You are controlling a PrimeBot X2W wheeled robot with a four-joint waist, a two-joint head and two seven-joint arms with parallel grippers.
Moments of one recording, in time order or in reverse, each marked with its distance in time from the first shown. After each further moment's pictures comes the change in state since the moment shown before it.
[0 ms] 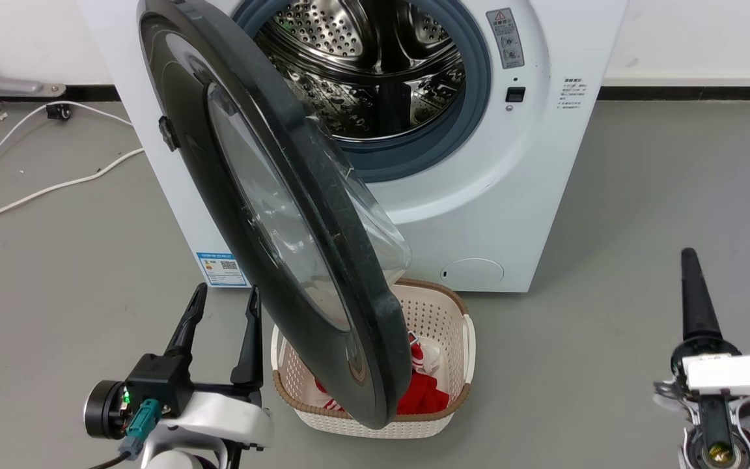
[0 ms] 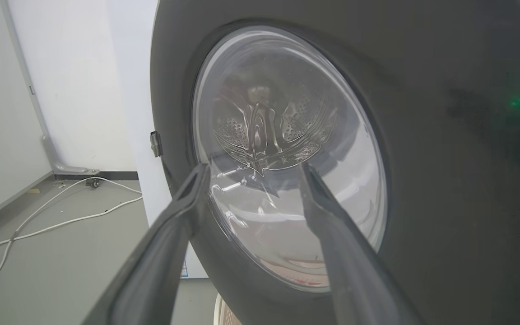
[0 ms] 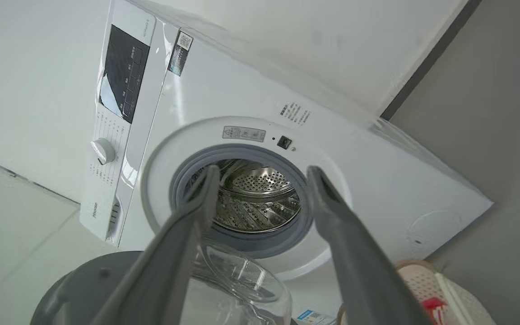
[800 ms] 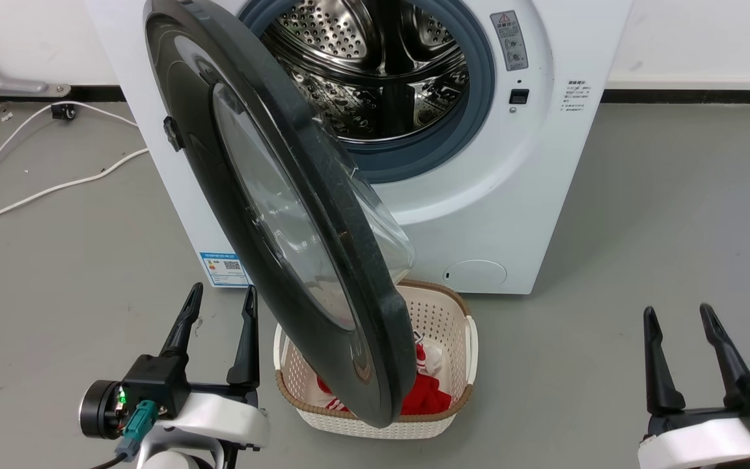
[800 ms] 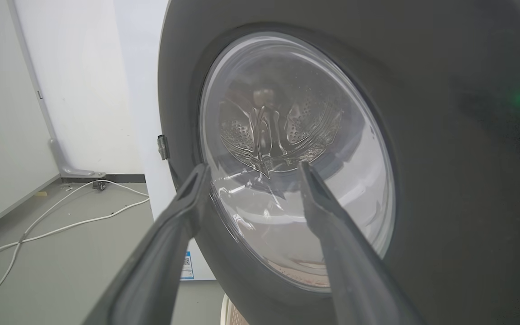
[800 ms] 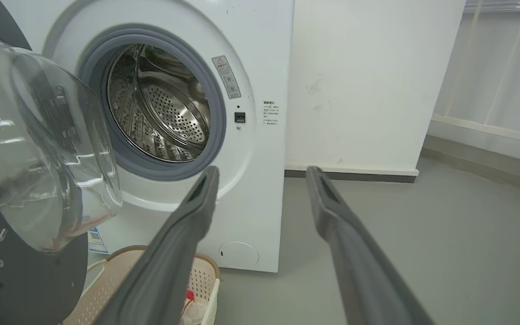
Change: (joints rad) left arm 0.007 0.000 0.015 -0.011 0.013 -0.009 0.000; right arm 0.216 0.035 -0.045 -0.220 -1.187 0.000 -0.093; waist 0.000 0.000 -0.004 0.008
